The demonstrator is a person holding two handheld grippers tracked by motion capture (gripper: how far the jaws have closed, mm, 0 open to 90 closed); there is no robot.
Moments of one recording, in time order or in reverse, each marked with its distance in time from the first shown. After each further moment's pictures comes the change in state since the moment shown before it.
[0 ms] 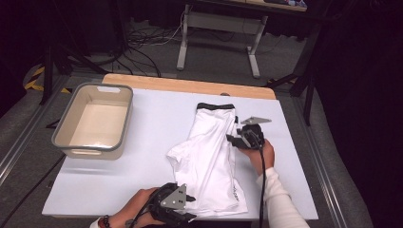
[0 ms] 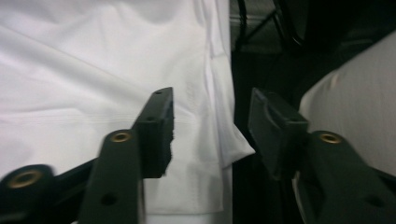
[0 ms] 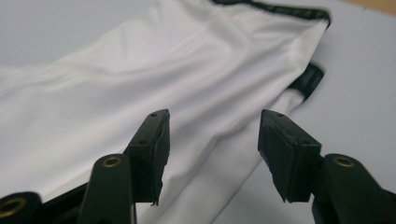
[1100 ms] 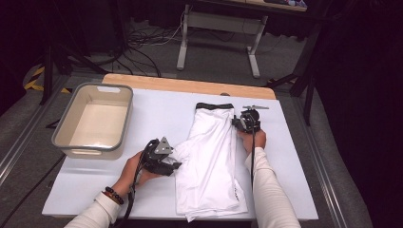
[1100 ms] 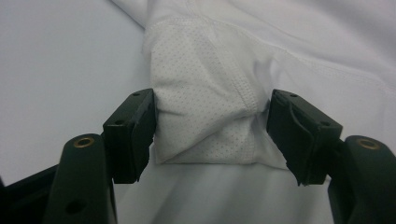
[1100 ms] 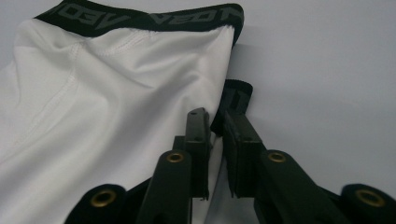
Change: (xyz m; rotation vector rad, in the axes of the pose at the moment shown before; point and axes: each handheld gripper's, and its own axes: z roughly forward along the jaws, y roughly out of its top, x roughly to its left) left arm 0.116 -0.042 0.008 0.031 0.331 -0.303; right arm -0.058 0.028 0.068 -0.012 -0.124 0.253
